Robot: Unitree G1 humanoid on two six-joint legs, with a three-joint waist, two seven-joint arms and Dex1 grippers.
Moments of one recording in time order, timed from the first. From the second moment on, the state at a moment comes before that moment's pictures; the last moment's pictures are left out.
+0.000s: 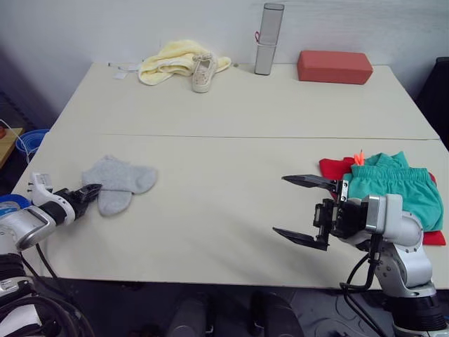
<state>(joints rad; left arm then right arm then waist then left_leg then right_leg) -0.43 0.77 0.60 0.61 -1.10 1.11 -0.10 -0.12 -0.54 -0.09 -0.31 0.64 -0.18 1.22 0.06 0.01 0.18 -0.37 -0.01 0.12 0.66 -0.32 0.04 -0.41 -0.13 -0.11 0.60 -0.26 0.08</state>
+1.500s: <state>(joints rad) -0.14 0.13 0.22 -0.27 -1.45 1.26 0.37 0.16 -0.71 -0.25 -0.43 0.69 -0.06 1.20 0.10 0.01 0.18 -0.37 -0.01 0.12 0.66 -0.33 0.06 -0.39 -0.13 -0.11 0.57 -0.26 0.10</state>
